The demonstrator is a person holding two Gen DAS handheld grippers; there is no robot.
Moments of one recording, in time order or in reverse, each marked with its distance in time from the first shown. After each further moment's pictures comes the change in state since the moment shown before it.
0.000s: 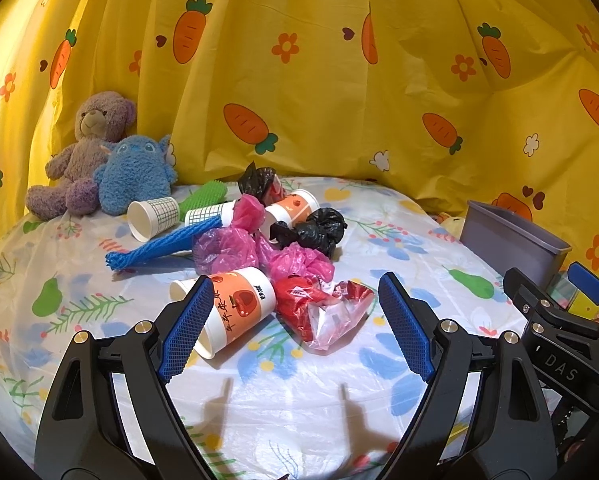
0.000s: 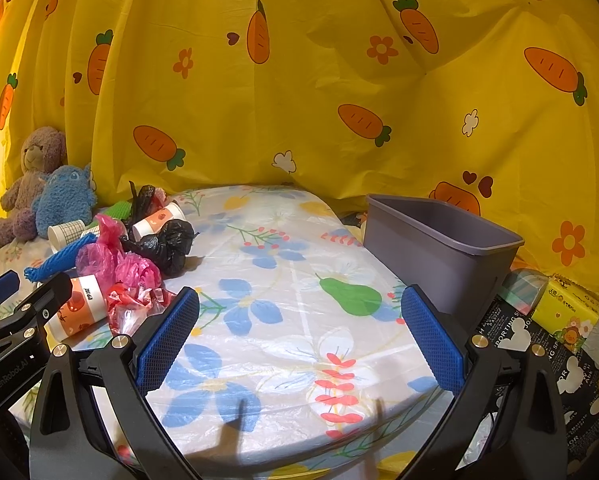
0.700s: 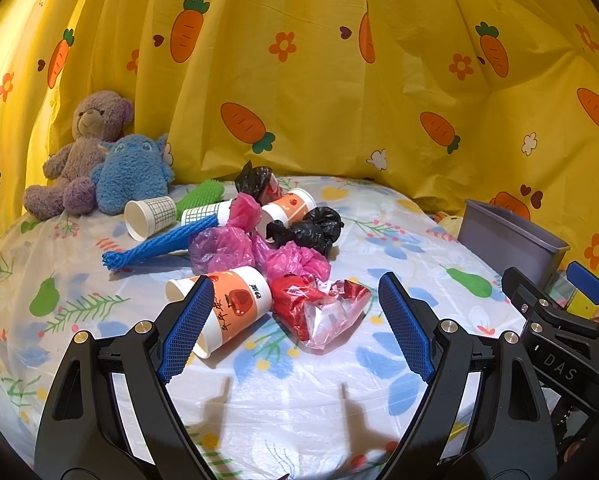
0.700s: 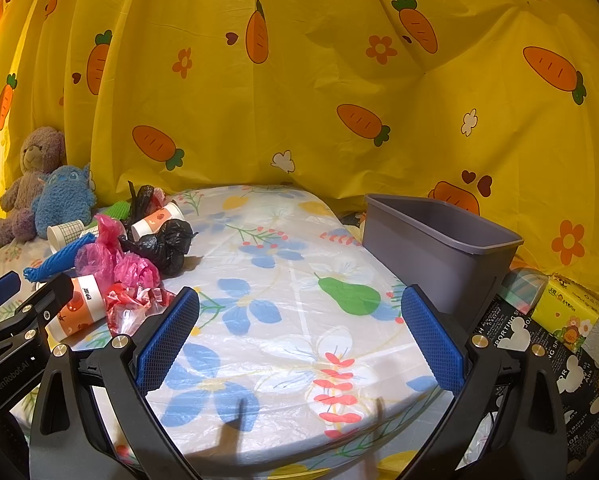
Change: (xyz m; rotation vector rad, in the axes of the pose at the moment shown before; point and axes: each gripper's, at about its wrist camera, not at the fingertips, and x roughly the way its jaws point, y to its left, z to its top) left arm 0.000 0.000 -0.002 -0.002 0.002 -0.011; right arm 0.000 0.000 0.000 -0.002 0.000 -0.001
